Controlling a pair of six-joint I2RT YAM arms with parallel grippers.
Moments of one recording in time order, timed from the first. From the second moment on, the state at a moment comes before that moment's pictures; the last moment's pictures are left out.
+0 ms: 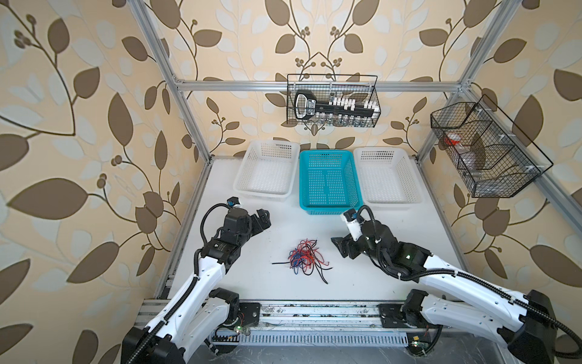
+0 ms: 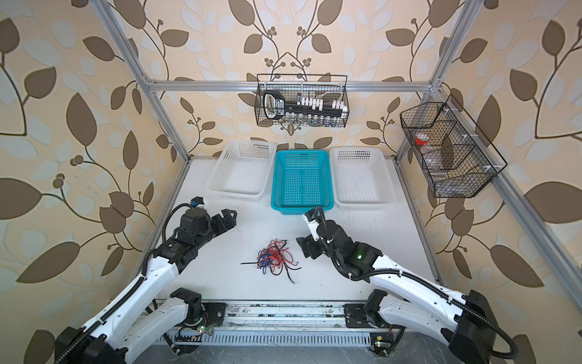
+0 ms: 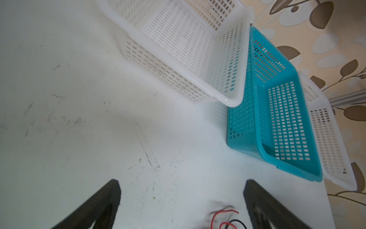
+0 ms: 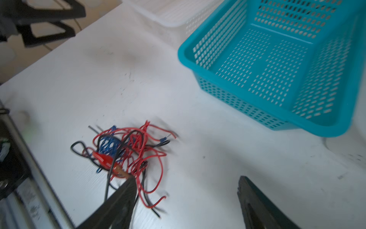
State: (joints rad) left arm -0.26 0.84 0.56 -0.33 -0.03 -0.71; right arm 0.87 0.98 0.66 -0.34 0.15 0.23
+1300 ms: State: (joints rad) left arm -0.41 0.83 0.51 -0.33 0.11 -0.67; right arm 0.94 1.21 0.83 -0.31 0.03 0.30
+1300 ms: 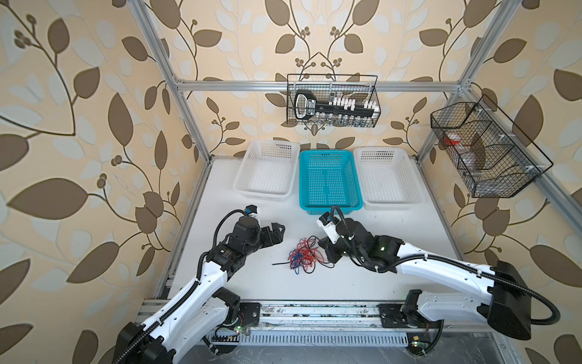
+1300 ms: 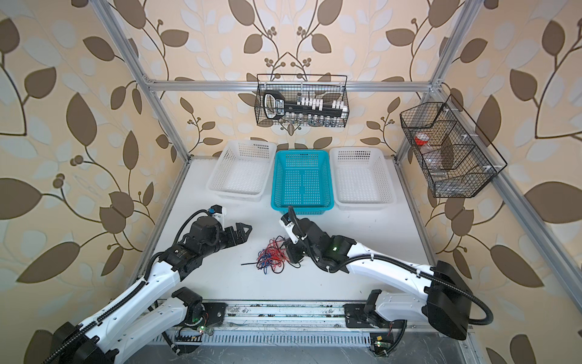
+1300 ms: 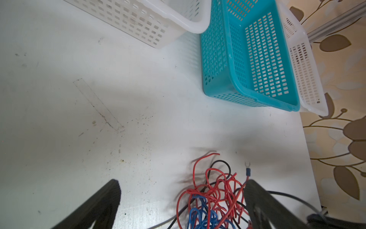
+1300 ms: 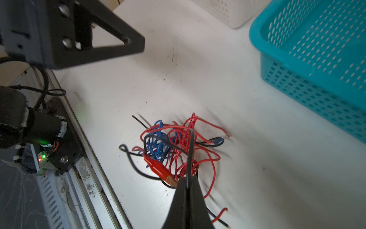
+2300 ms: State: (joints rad) left arm -0.65 0.84 0.55 -0.20 0.14 -0.55; right arm 0.87 1.12 1.21 -0.51 -0.03 0.11
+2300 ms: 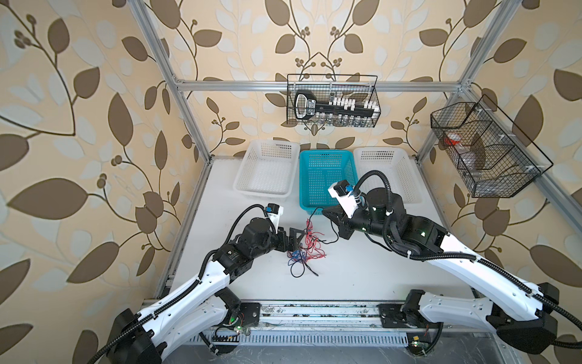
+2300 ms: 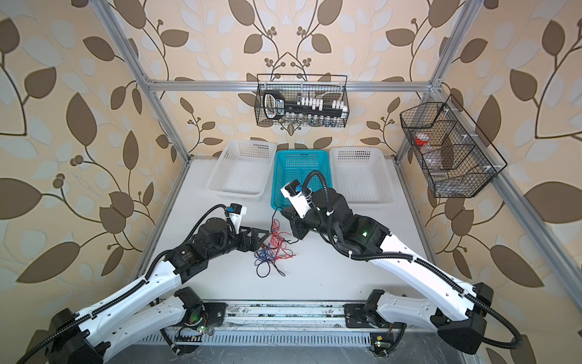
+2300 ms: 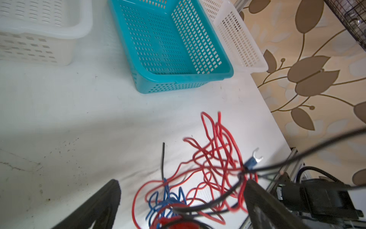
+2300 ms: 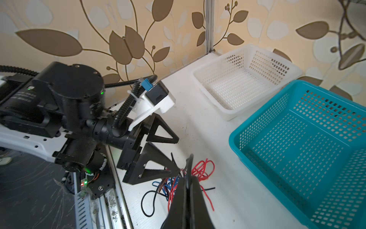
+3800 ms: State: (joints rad) left arm -0.81 0.99 0.50 0.03 0.05 -0.47; right arm 0.82 1.13 1.20 -0.46 -0.09 0.08
